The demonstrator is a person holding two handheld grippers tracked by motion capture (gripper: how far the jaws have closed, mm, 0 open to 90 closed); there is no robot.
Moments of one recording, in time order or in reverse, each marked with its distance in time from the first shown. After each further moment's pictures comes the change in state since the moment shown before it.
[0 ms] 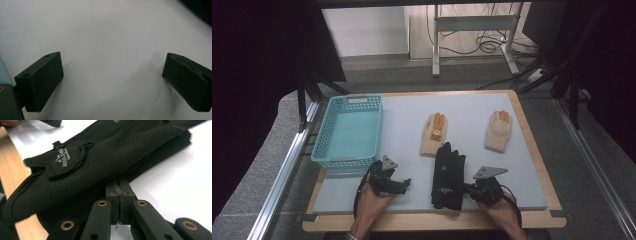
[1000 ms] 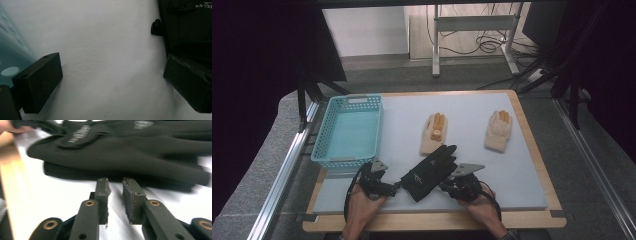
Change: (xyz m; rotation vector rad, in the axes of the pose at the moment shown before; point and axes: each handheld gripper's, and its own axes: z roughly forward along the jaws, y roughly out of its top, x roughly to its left) left arm 0.020 -0.015 -0.012 -0.001 -0.017 0.018; right arm 0.025 0.030 0.033 -0.016 0.027 -0.060
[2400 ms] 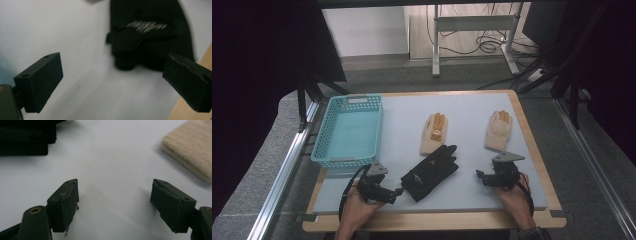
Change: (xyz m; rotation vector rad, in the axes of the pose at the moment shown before) left arm -0.026 0.020 -0.036 -0.025 -0.142 0.068; right arm -0.093 -0.036 -0.050 0.004 -0.342 0.098
